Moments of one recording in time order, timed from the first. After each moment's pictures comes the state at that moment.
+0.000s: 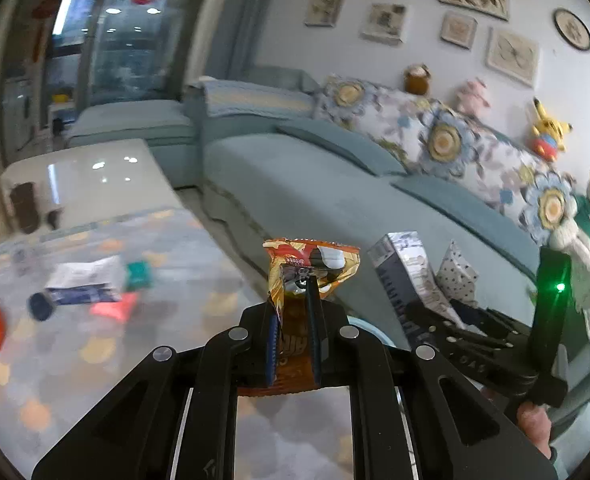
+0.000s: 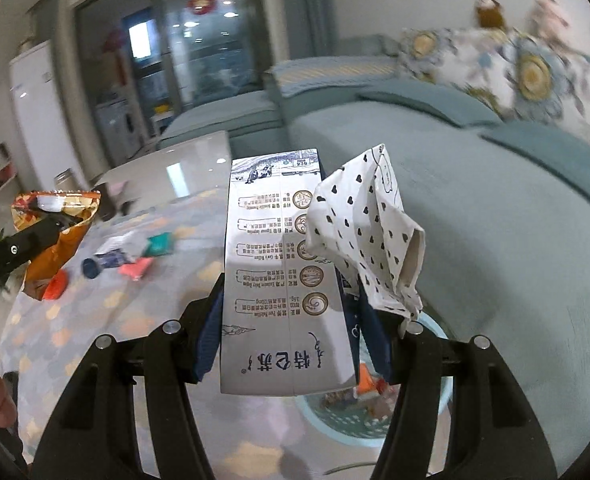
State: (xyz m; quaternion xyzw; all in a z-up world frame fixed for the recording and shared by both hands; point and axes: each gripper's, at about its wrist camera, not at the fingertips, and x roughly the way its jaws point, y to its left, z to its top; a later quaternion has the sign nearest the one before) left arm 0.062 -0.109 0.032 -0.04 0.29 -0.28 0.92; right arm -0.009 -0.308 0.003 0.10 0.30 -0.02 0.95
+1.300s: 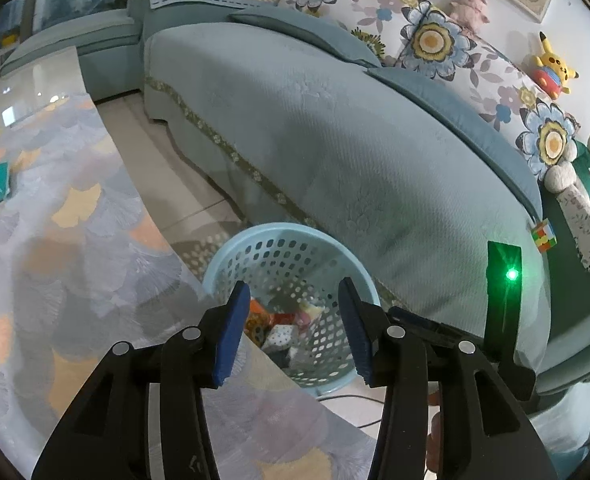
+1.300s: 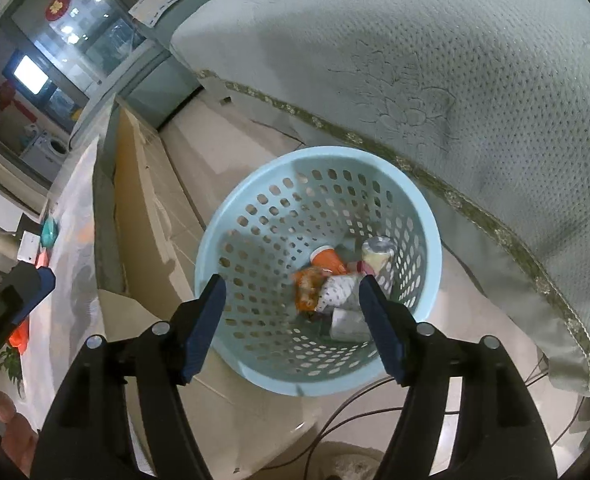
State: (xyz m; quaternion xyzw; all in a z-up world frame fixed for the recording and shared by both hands) left arm 0.105 -0.225 -0.091 -0.01 0.44 -0.34 0.83; right arm 0.005 -0.420 -0.170 0.30 0.45 -0.09 0.84
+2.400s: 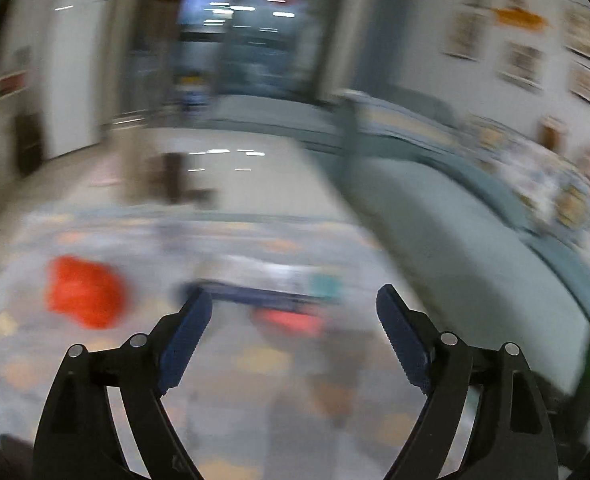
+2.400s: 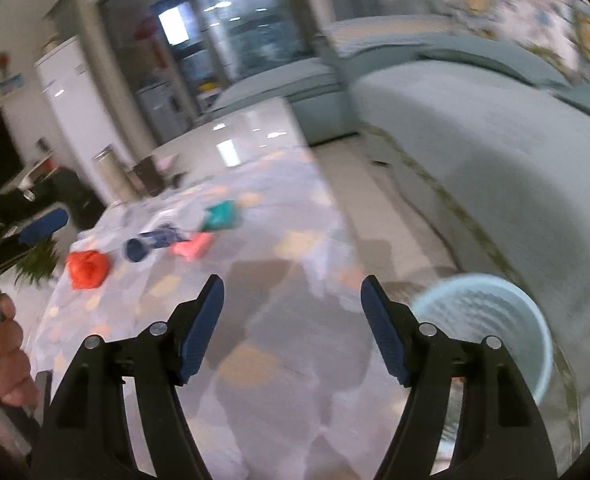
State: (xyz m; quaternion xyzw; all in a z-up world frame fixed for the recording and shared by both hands) left arm 0.105 0.060 0.020 -0.11 0.29 0.01 0.95; right arm 0.056 -0.220 -0.036 0.13 0.33 0.11 0.93
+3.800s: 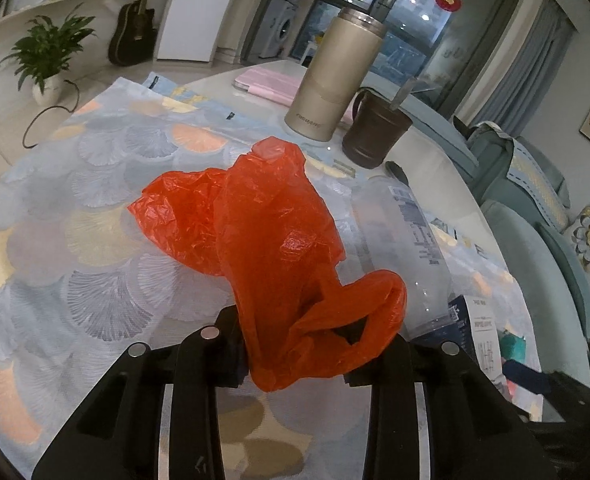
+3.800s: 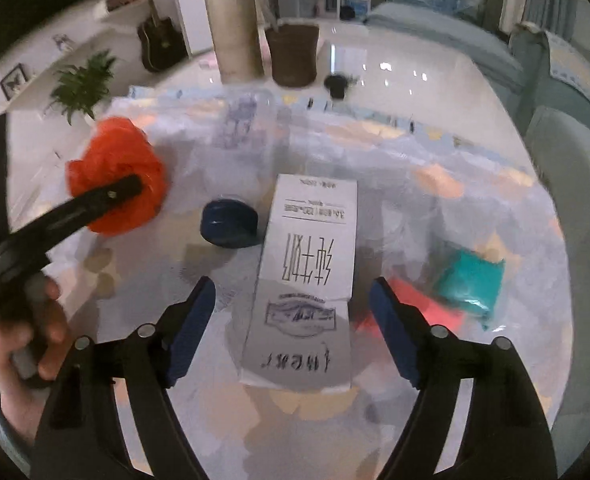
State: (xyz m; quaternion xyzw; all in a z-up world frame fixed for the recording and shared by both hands) left arm 0.177 0.231 -0.103 -0.26 0.33 0.13 0.90; right arm 0.219 0.051 -0.074 -0.11 0.46 0.26 0.84
